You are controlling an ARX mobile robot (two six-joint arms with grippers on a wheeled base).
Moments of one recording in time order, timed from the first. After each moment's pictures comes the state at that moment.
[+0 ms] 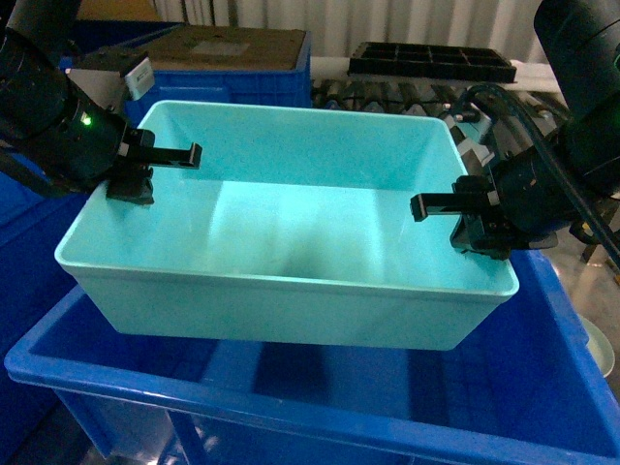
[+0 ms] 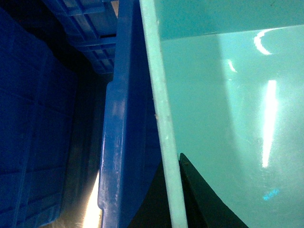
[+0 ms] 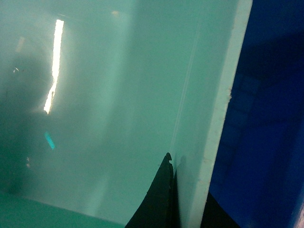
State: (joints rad) left arm -0.15 1.91 1.30 -0.20 -0.07 0.01; right arm 0.27 1.92 1.24 -0.18 -0.09 0.09
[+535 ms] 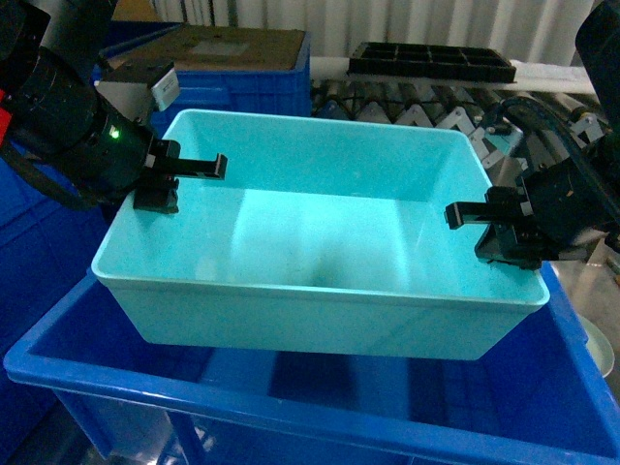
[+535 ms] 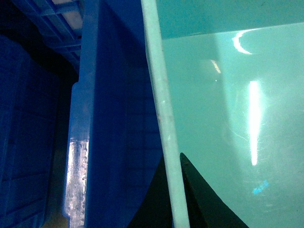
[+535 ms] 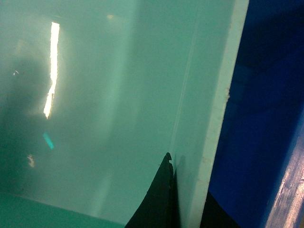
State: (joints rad) left arm -0.18 1.92 1.28 -0.17 -0.06 0.00; right arm 0.19 1.93 1.22 -0.18 -0.13 0.06
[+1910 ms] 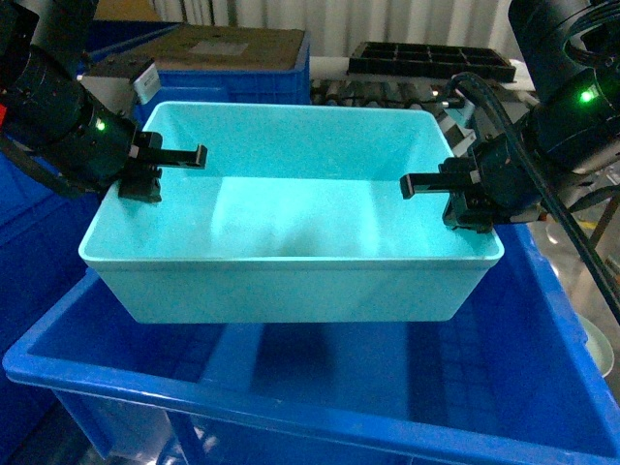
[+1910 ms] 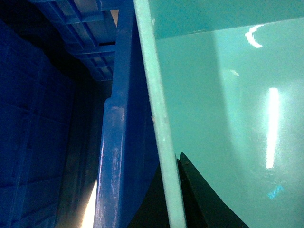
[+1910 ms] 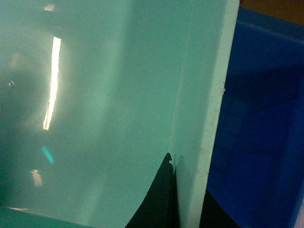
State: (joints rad) left arm -0.14 1.97 1.35 -0.17 -0.06 0.01; right arm 0.26 2.03 1.39 -0.20 -0.06 0.07
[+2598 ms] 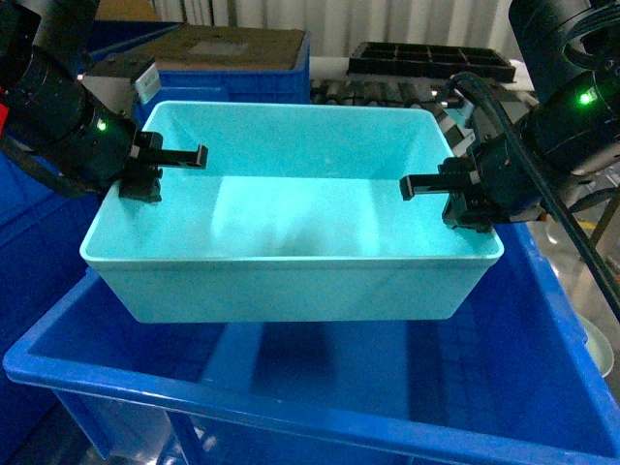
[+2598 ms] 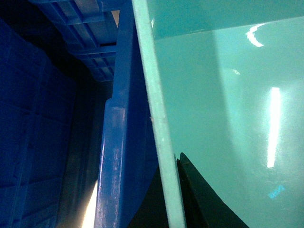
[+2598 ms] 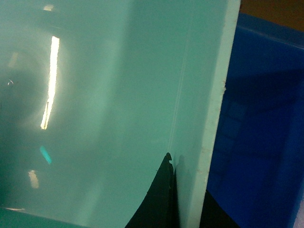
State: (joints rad) left arm -0.14 1.97 1.35 -0.17 -0.06 0.01; right arm 0.26 2.03 1.38 -0.18 -0.05 0.06
